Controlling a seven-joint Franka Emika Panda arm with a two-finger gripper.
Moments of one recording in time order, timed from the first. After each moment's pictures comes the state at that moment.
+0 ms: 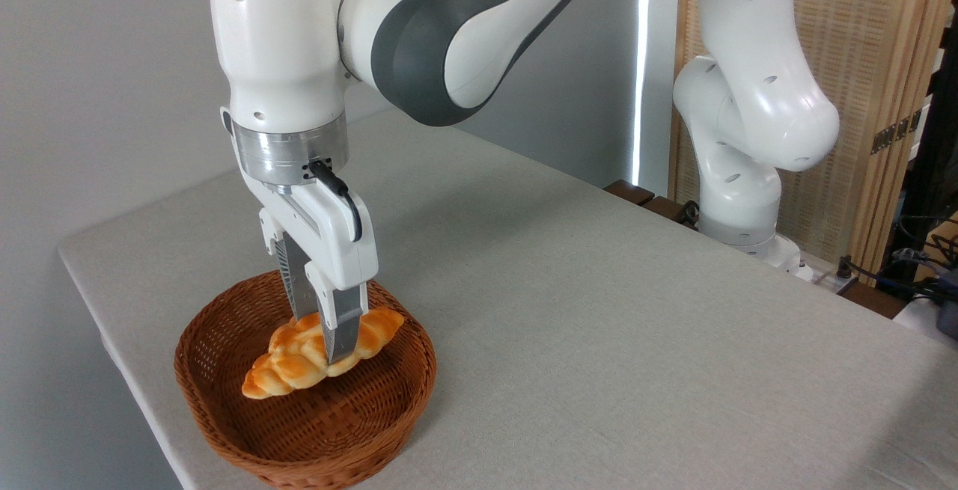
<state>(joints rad) -0.26 0.19 0.24 -1.67 -0.18 1.95 0.86</state>
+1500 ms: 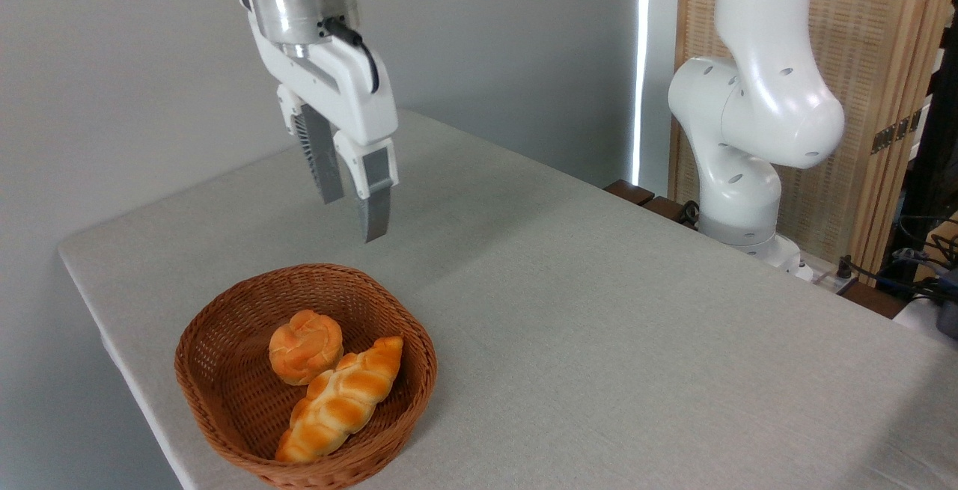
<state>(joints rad) -0.11 0.01 -0.01 -1.65 -0.11 1.68 0.70</state>
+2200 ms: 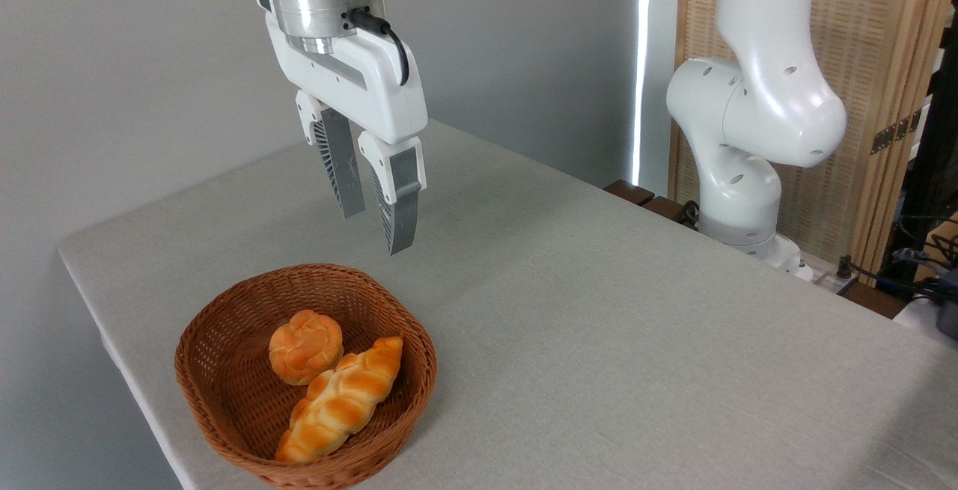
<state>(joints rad) -0.07 -0.01 0.00 -1.65 -0.06 1.68 0.74</state>
